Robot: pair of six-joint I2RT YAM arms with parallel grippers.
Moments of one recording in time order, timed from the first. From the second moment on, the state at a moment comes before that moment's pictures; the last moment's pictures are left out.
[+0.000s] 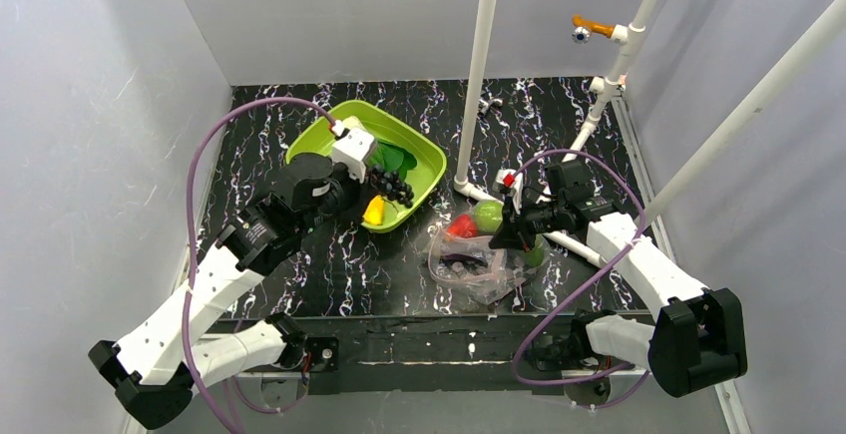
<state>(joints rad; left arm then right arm) -0.74 0.94 1.13 -0.64 -0.11 -0.06 0.32 1.16 0.76 -0.59 -0.90 -0.49</state>
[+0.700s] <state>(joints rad) -0.50 1.02 1.13 -0.52 -0.05 -0.07 0.32 1.16 0.76 -0.59 -0.90 -0.50</state>
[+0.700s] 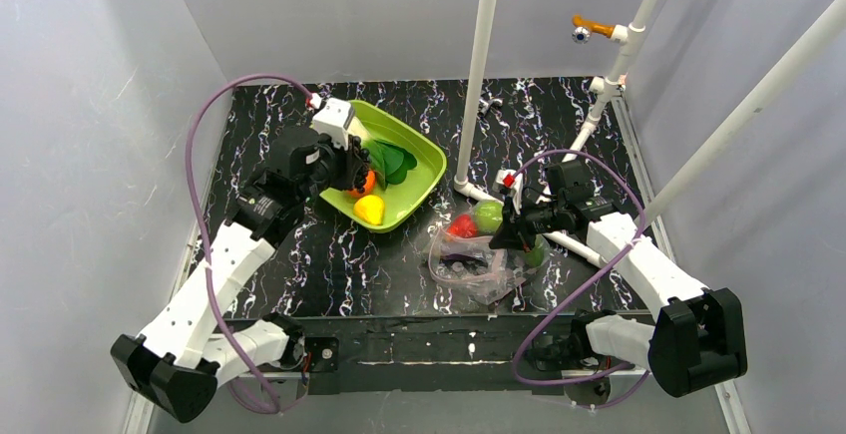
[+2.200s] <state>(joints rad) -0.09 1.50 1.29 -0.40 0.20 -0.33 0.32 1.17 0.76 -0.62 -0.90 -0.52</state>
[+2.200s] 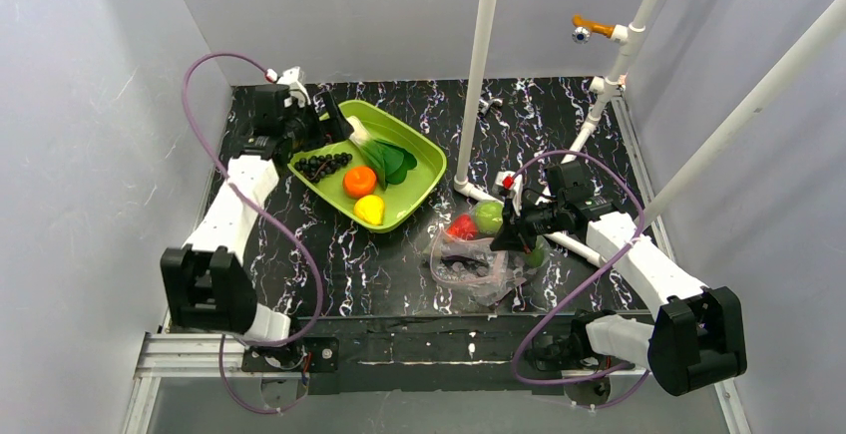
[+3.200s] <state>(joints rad) -0.37 0.69 0.64 -0.31 0.49 -0.77 0.27 1.12 0.78 -0.72 -0.96 -0.65</state>
